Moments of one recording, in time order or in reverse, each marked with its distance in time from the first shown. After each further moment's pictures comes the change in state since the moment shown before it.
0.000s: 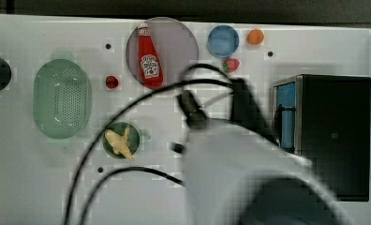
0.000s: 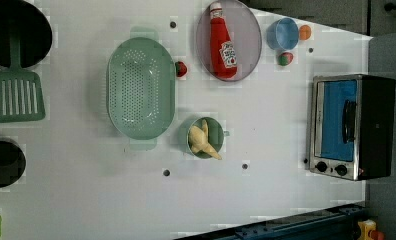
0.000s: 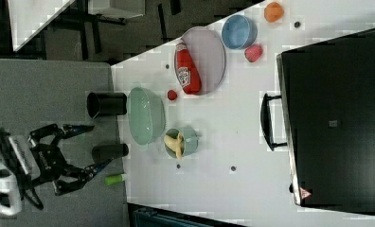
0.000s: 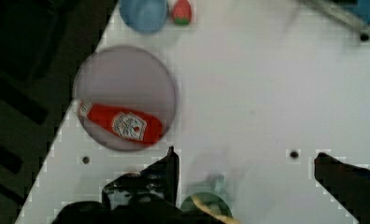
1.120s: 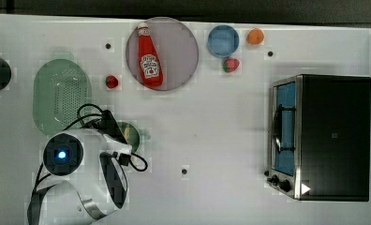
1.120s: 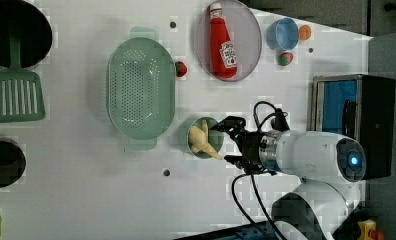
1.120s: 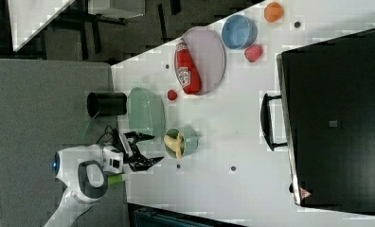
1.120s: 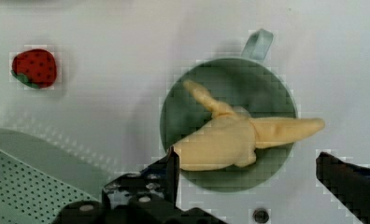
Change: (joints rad) arm 0.047 0.425 0.508 -0.479 -0.029 0.723 0.551
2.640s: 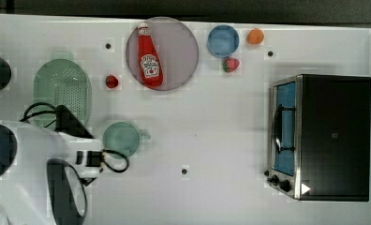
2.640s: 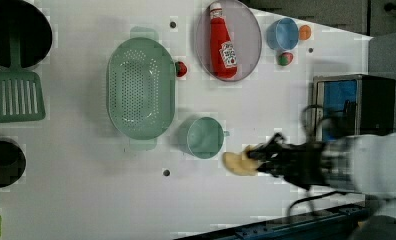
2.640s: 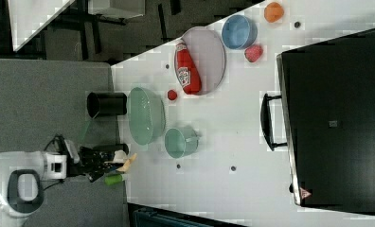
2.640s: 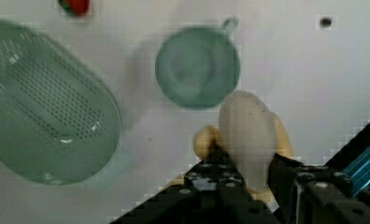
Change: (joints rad) arm 0.029 -0.176 0.005 0.256 0.148 -0.530 -0.273
